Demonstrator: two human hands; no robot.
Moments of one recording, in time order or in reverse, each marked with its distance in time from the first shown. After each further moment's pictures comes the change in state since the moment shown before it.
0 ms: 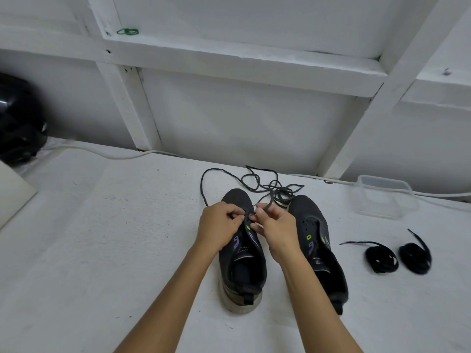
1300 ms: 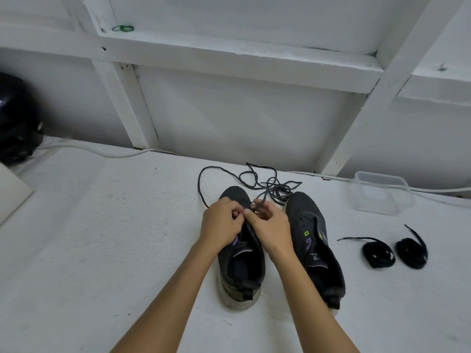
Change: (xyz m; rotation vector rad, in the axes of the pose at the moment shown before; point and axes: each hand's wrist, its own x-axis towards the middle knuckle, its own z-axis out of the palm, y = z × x) left_hand 0.002 0.005 0.007 0.191 -0.027 0.054; right_hand 0.004 0.017 -0.002 -0.324 0.004 -0.178
